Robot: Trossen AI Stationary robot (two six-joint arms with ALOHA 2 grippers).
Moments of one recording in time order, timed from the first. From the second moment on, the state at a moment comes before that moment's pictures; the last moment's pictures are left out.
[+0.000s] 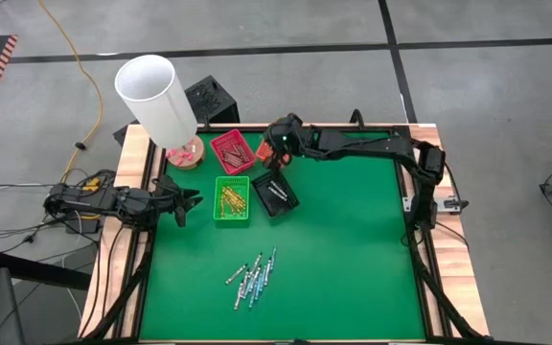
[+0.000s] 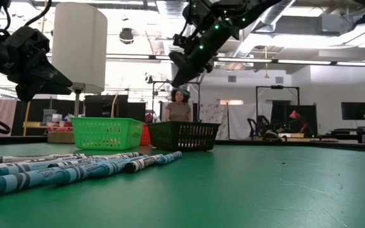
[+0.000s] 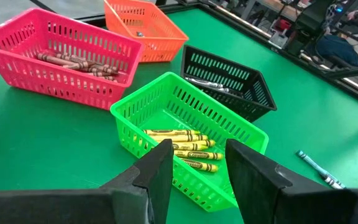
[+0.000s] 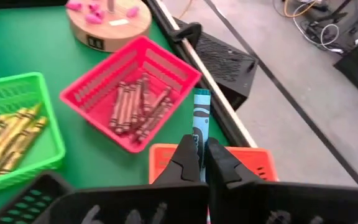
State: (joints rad) left arm -0.16 0.01 0.16 -0.47 -0.53 -0.55; right arm -0.33 1.82 1.50 -0.26 0.27 -0.08
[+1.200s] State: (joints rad) left arm -0.16 0.01 0.16 -0.47 -0.53 -0.55; right arm -0.51 1.84 1.13 0.35 0.12 0.08
